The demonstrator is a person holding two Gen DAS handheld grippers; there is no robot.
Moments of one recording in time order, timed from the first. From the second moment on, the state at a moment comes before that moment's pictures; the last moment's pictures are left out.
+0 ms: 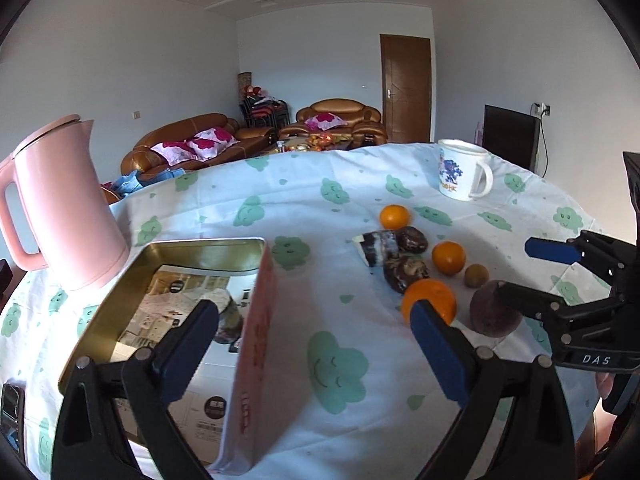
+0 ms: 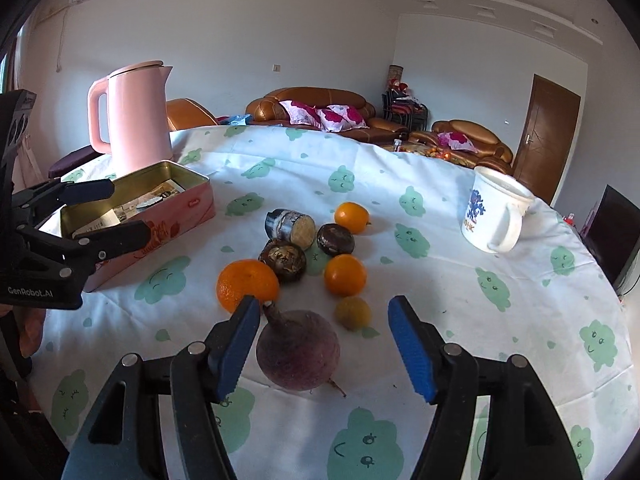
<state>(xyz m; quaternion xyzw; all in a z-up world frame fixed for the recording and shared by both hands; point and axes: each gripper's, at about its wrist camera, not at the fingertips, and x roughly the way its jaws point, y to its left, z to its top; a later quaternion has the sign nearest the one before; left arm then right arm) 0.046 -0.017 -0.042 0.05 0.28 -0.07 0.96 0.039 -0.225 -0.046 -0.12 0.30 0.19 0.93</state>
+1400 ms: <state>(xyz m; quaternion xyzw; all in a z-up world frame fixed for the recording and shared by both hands) 0.101 -0.090 -0.075 0.04 0.39 -0.19 0.90 0.090 -0.238 -0.047 -0.04 0.33 0.16 0.93</state>
